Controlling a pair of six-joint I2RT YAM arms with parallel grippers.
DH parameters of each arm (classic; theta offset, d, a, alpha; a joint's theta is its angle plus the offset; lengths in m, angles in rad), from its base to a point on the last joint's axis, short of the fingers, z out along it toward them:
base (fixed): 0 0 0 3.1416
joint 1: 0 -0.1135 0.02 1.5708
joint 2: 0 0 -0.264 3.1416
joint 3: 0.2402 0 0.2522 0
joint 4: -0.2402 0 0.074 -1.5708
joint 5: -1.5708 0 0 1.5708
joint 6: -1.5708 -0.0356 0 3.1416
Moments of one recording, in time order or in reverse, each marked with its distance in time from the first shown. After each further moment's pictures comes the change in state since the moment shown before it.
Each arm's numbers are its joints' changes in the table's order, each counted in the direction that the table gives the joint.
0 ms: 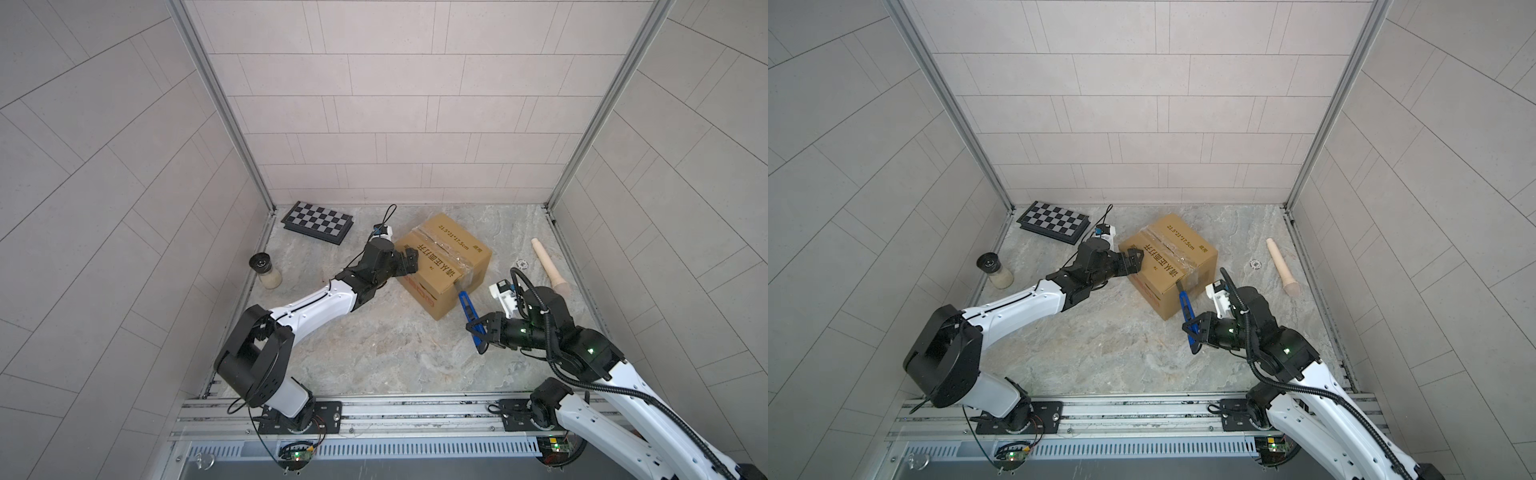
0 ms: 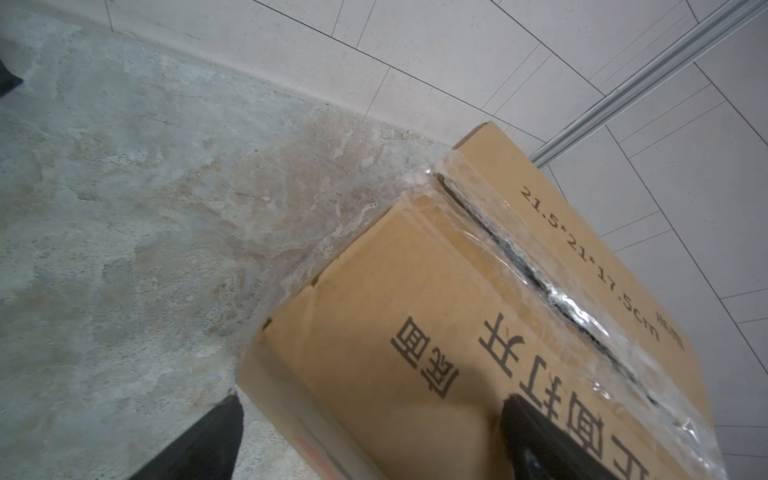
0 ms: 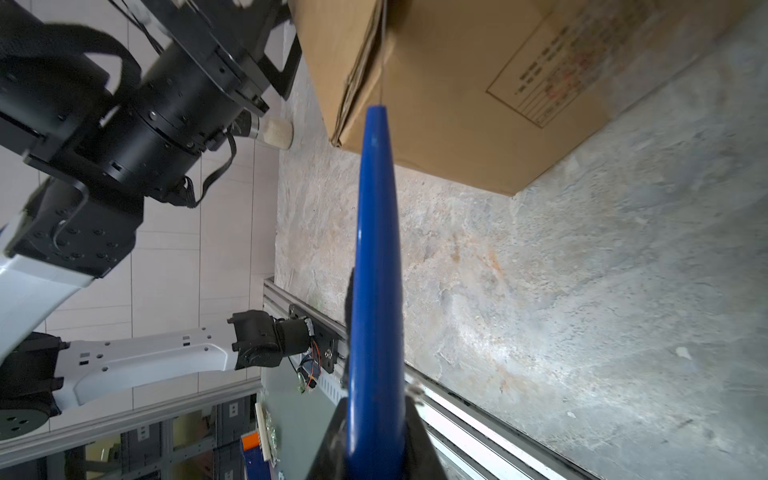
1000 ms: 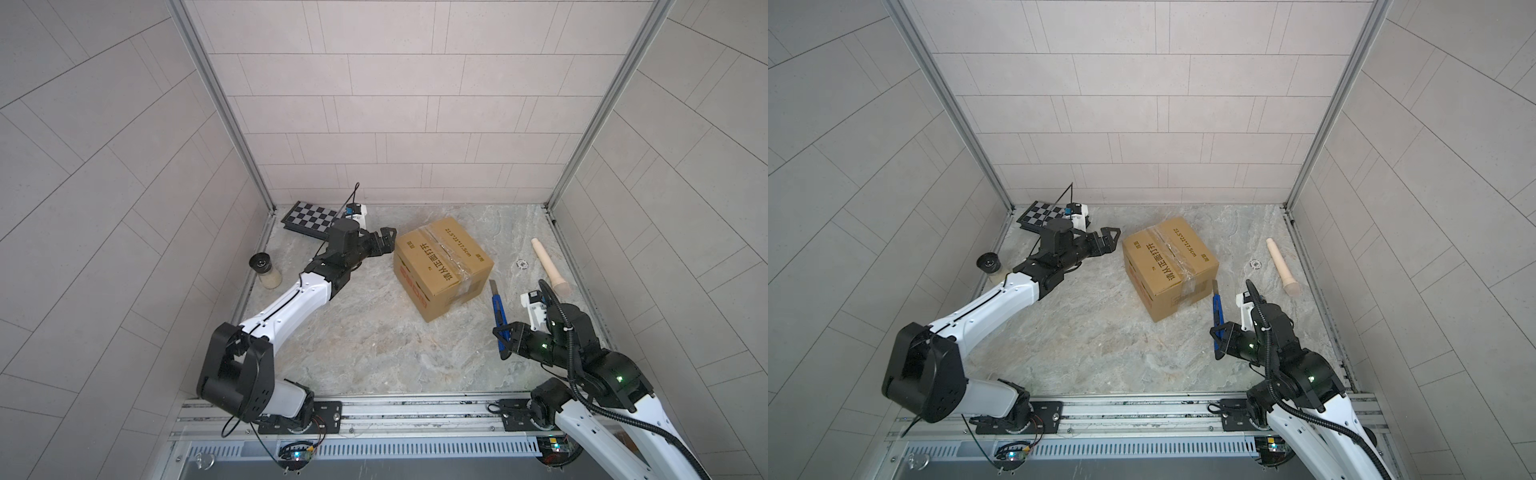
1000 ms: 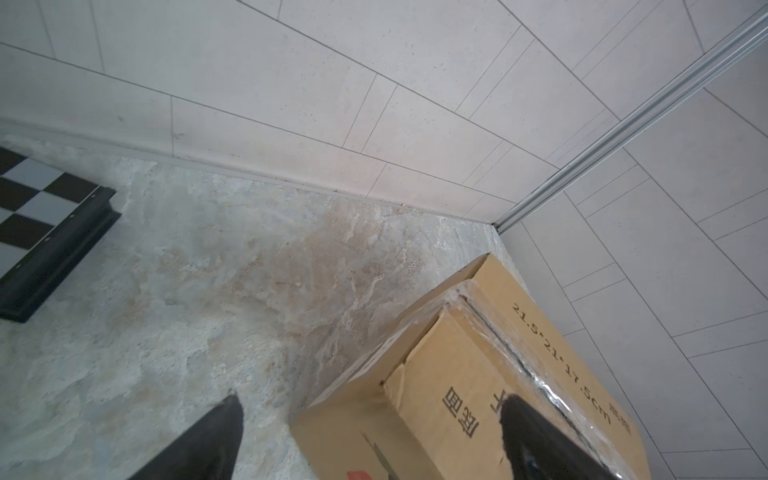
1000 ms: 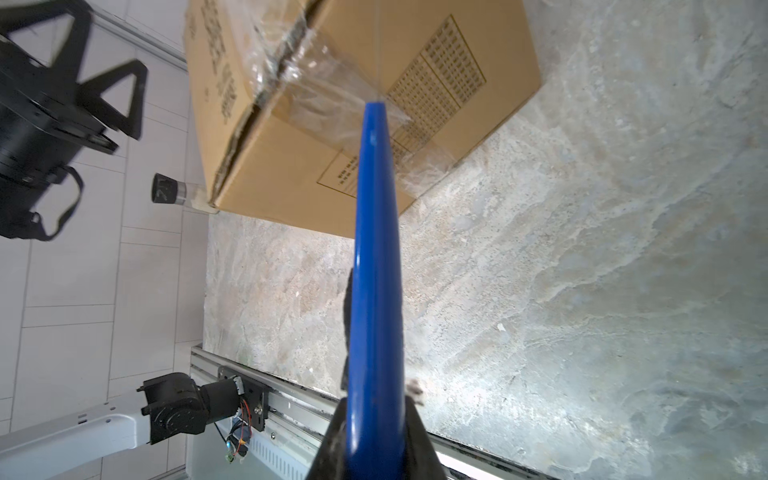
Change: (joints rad) left arm -0.204 -0.068 0.082 0.009 -0.233 -0.129; right arm 0.086 -0.126 -0.029 -0.212 -0.196 0.079
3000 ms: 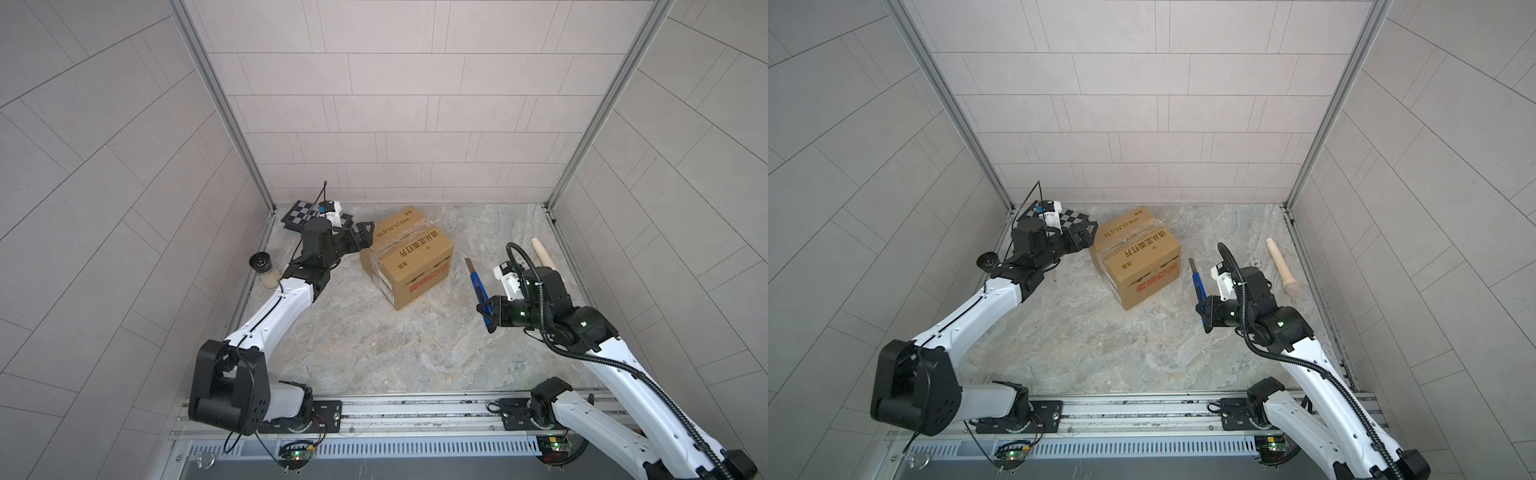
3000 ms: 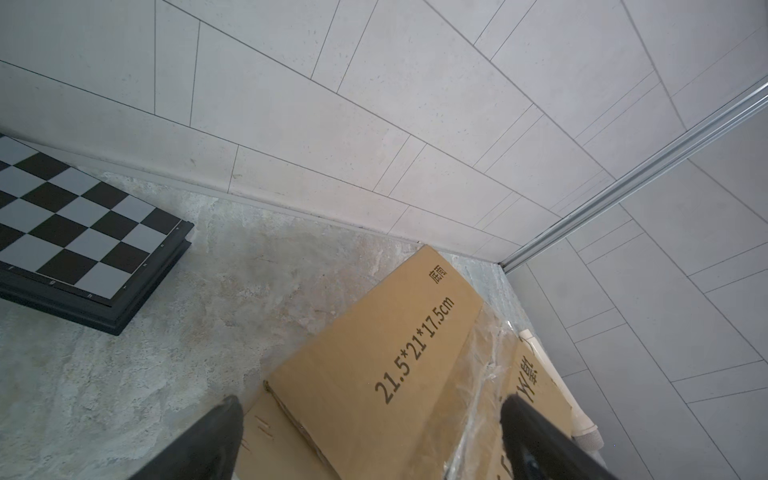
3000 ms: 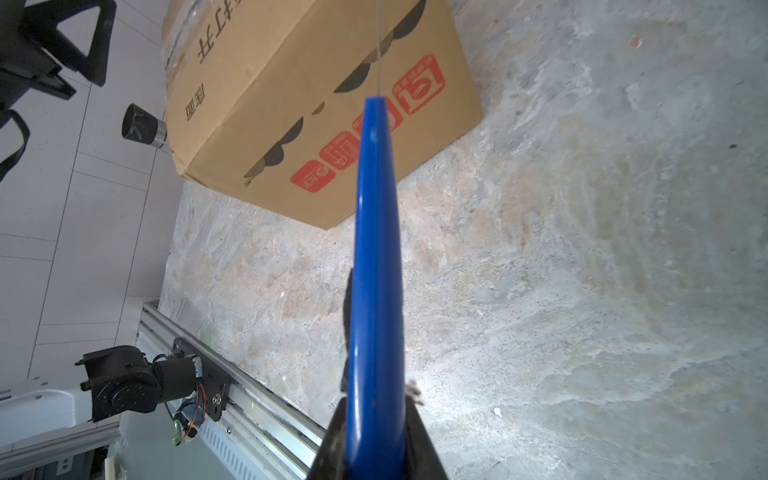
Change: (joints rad) left arm -0.168 -0.086 -0.084 0.037 -0.072 0.008; right arm 0.034 0.336 0.144 0.144 0.087 0.301
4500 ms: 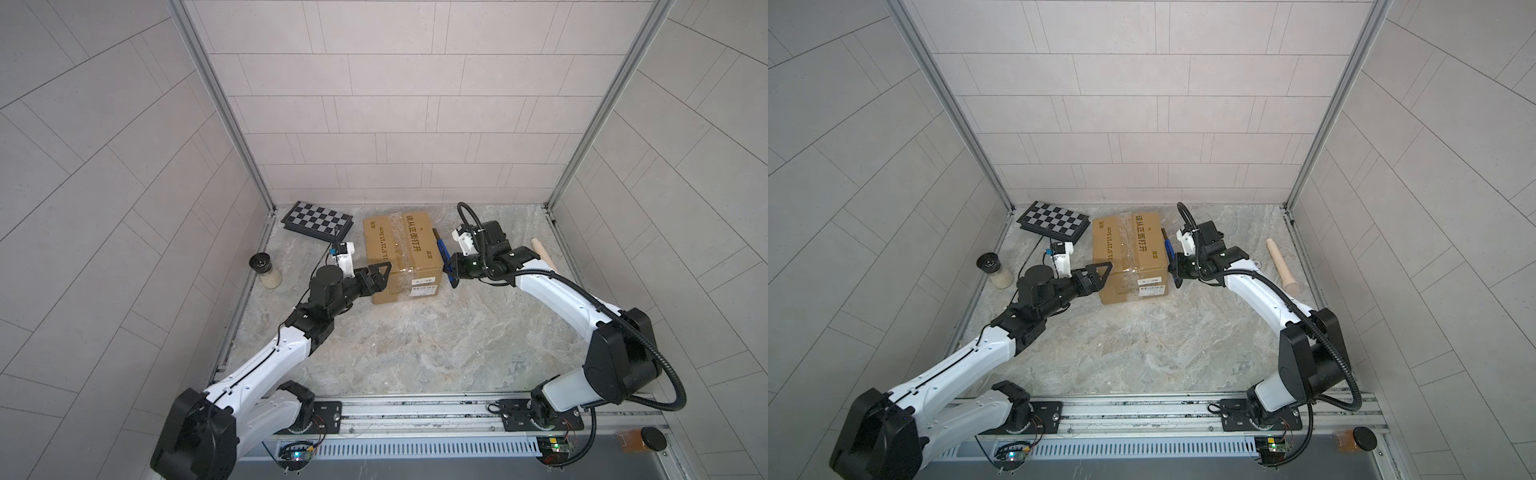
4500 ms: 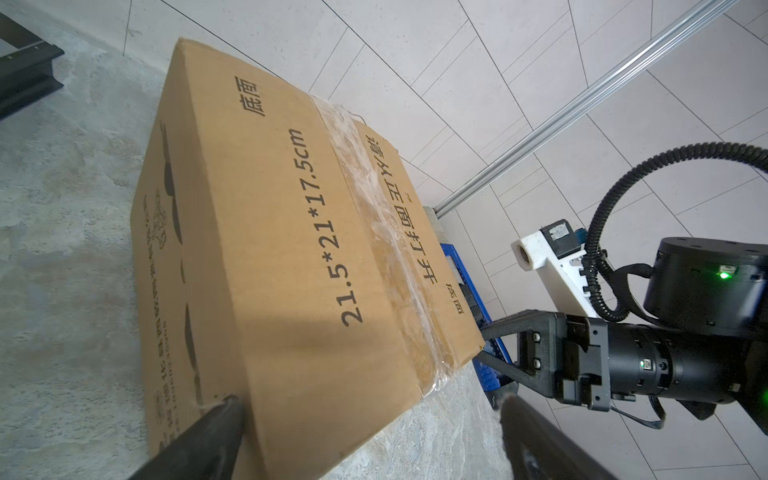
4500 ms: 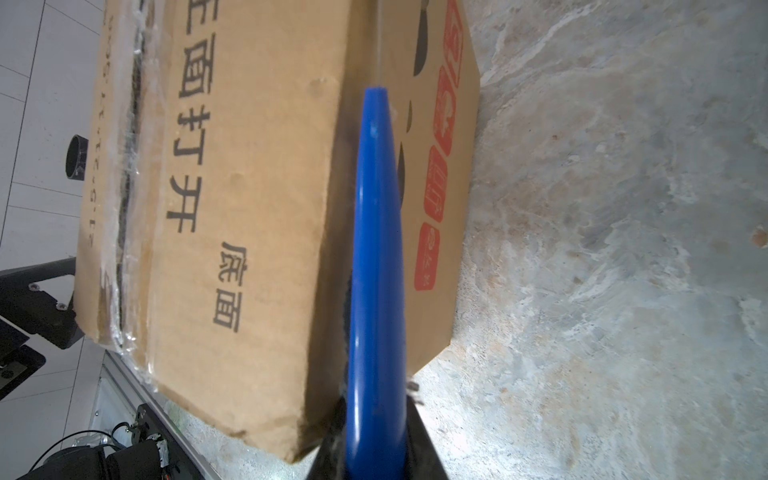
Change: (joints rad) left arm 0.237 -0.349 -0.412 0.120 0.040 0.221; right arm 0.006 0.683 0.348 0.281 0.023 0.097
